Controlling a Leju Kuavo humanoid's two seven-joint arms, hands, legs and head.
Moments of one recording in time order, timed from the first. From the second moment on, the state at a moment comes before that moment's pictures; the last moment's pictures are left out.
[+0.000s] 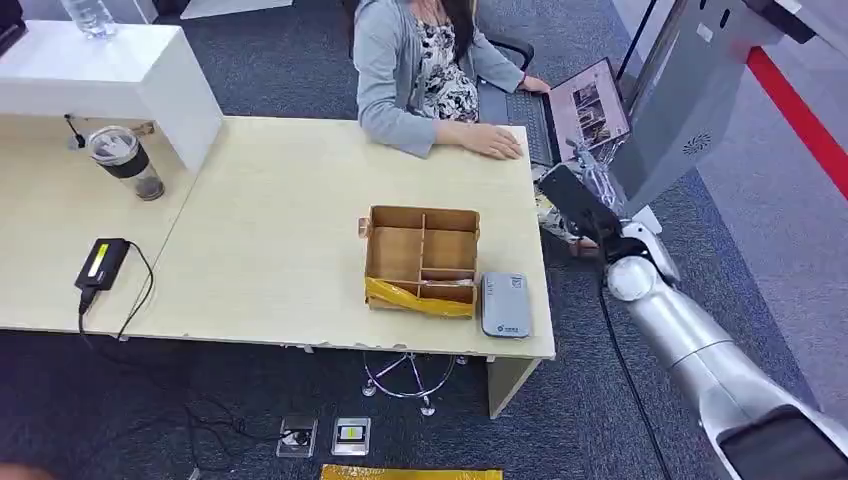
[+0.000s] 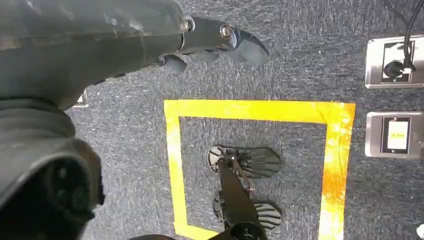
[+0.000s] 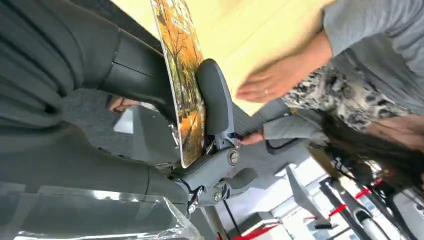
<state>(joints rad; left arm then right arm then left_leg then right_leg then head) -0.17 0.30 -1.01 -0.21 1.02 0.08 -0.08 -0.78 -0.33 0.53 -0.81 0.46 -0.21 -0.22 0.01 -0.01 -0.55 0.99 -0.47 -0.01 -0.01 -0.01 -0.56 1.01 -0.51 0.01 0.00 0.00</state>
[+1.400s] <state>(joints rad) -0.17 0.30 -1.01 -0.21 1.04 0.09 -0.08 -0.64 -0.31 0.64 -0.77 0.45 -0.23 -0.23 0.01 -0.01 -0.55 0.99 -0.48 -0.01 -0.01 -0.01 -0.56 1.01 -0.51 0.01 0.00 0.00</state>
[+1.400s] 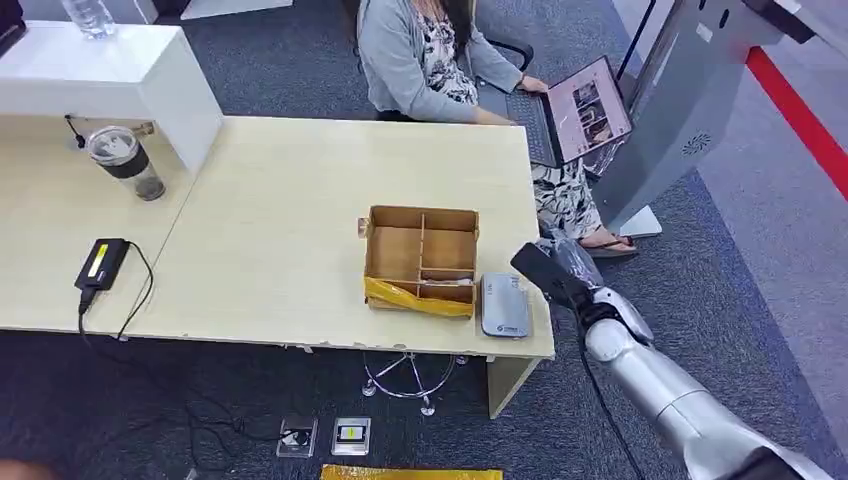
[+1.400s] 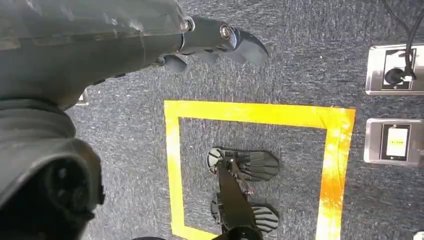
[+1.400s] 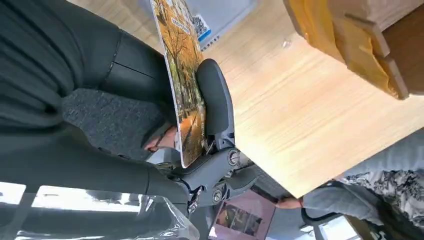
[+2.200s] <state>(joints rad) -0.17 0.29 -1.01 -0.21 1.05 0.10 -0.08 -0.67 -0.24 0.71 -0.64 0.48 -0.24 -0.22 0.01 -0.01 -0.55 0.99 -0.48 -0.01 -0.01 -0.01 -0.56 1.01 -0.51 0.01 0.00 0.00</state>
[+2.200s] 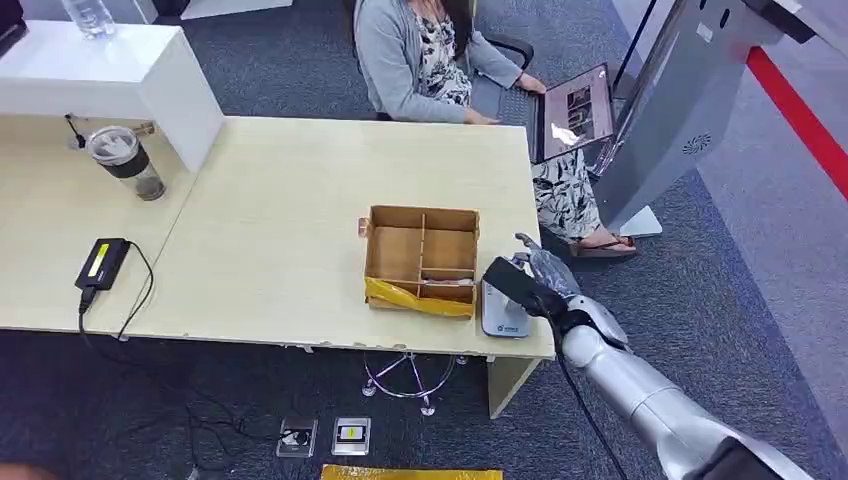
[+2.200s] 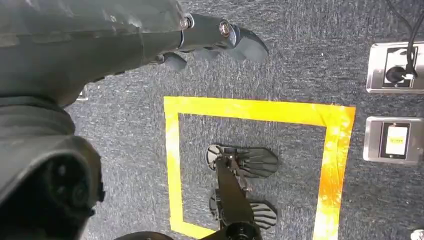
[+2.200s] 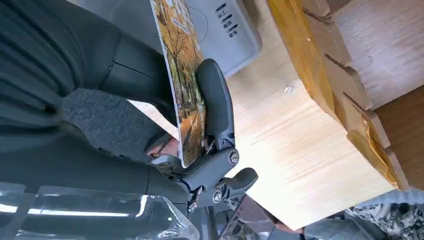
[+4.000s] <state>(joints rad) -0.17 0.30 -1.01 -0.21 1.03 0.09 -0.08 -0.80 -0.24 0.64 -0.47 0.41 -0.24 -0.27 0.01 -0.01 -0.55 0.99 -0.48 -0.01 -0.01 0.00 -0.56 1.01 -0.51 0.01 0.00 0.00</state>
